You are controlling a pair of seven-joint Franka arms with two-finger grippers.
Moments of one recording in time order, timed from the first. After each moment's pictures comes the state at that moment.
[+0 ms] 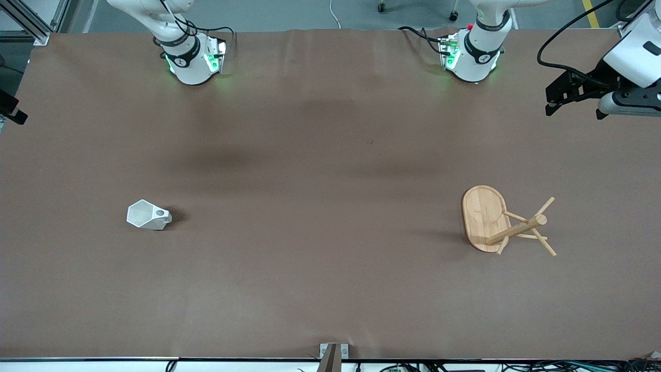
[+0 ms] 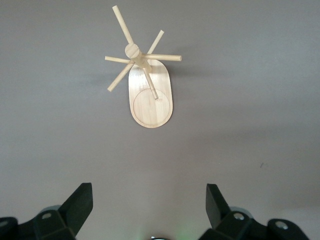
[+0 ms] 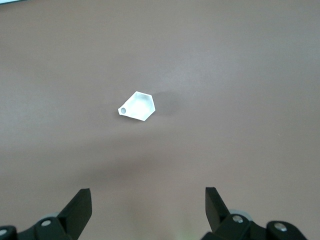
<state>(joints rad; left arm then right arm) 0.07 -0.07 -0.21 -1.55 0.00 1.49 -0.03 -0.09 -0.04 -0.05 -1.46 -0.01 1.45 0.03</state>
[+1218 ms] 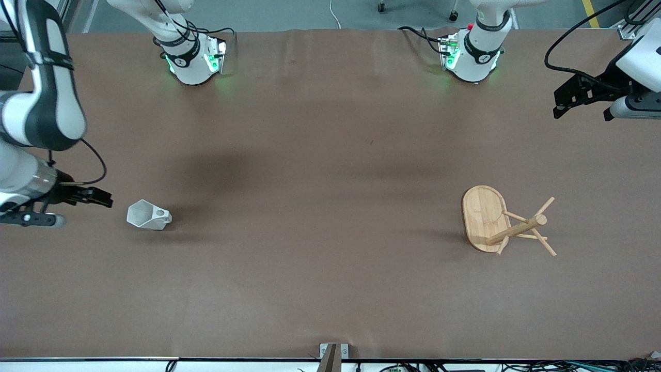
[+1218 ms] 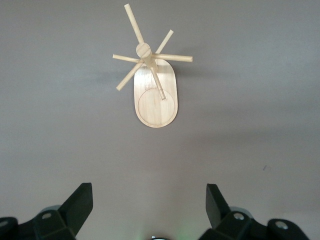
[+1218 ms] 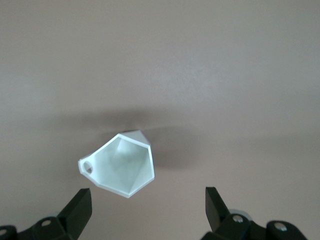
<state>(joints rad) 0.10 -0.06 -0.21 -1.54 0.00 1.49 -0.03 -0.09 0.25 -0.05 -1.94 -0.01 2.23 -0.09</state>
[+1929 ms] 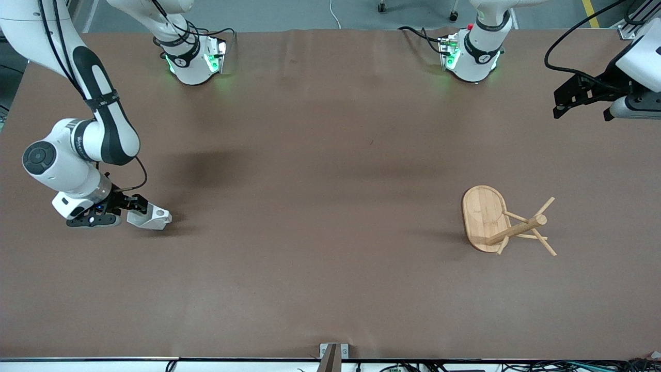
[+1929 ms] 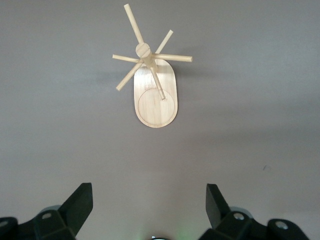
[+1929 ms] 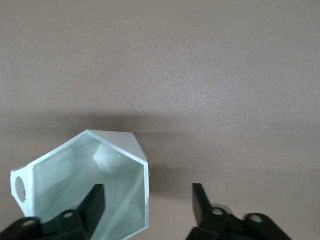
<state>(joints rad) 0.10 -0.06 -0.21 -1.54 0.00 1.49 -0.03 -0.09 0.36 -0.05 -2.12 -0.01 2.55 -0.20</state>
